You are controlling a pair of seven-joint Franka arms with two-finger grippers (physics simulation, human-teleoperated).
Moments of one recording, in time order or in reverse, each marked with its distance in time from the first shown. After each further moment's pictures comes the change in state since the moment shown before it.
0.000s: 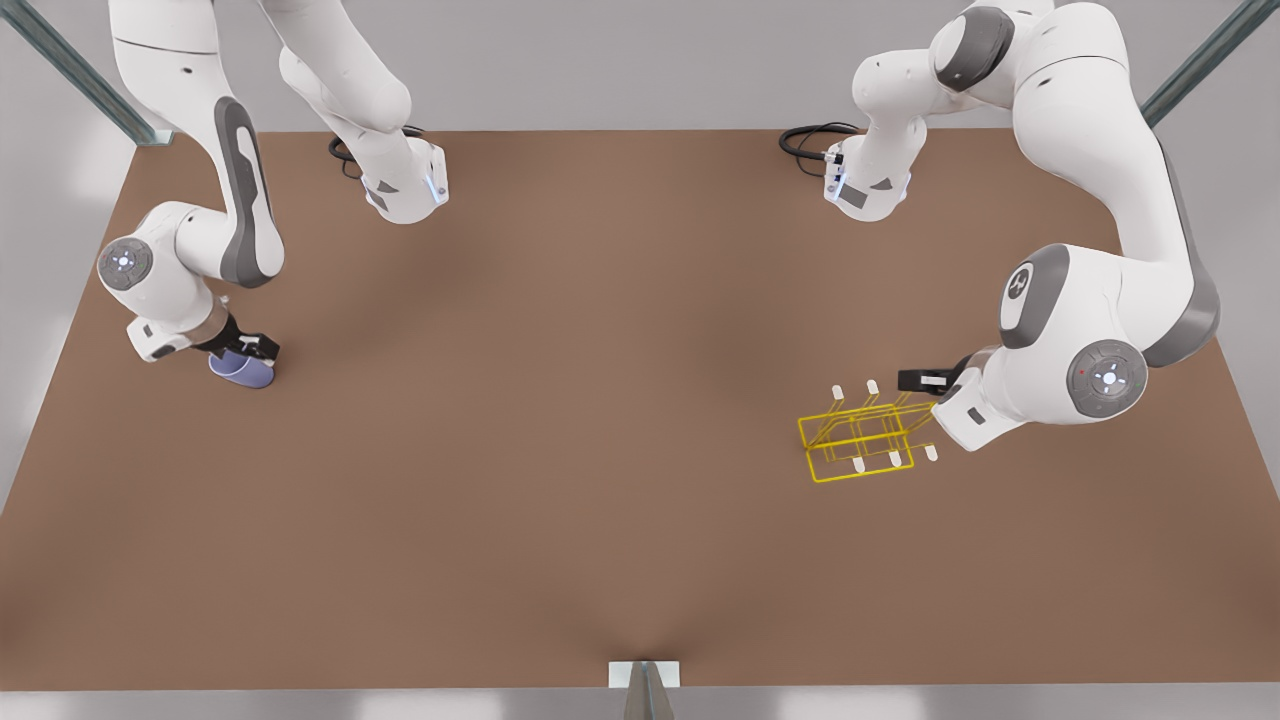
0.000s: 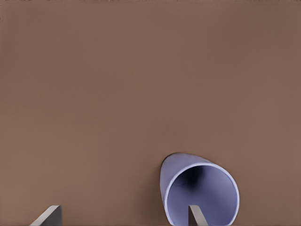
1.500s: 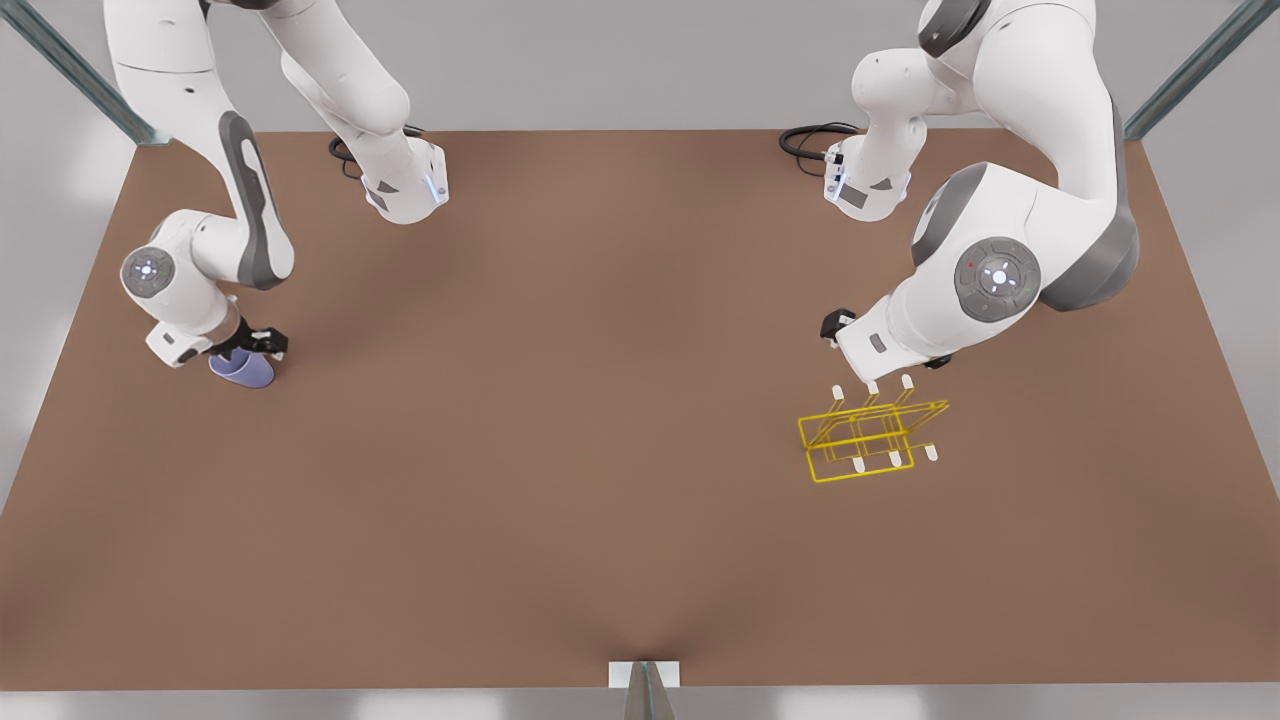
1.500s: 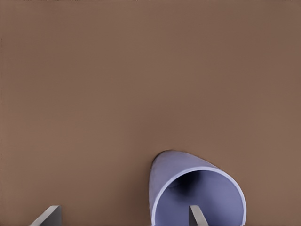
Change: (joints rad) left arm -0.081 -0.068 -0.144 0.015 0.023 0.014 0.023; right arm -0.059 0.054 0.033 -0.054 -0.100 0.082 -0.133
